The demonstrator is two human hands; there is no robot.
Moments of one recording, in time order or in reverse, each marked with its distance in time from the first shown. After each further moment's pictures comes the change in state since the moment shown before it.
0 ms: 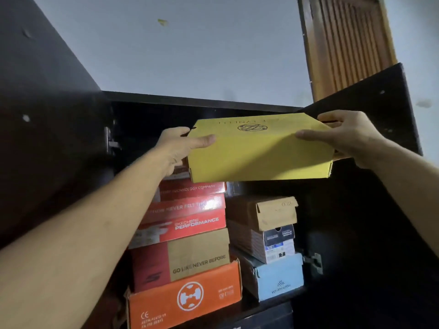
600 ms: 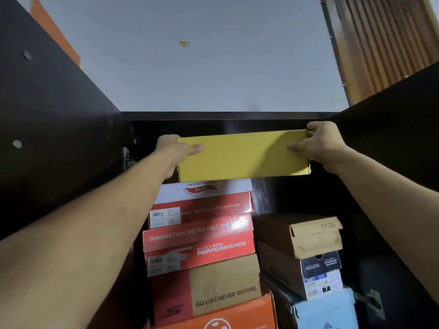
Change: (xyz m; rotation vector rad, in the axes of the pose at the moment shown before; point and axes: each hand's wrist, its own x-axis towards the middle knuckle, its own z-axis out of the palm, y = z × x) left_hand 0.080 -0.013 -0.042 0.111 0.260 -0.014; right_hand 0.096 0.015 0.107 0.085 0.038 -0.060
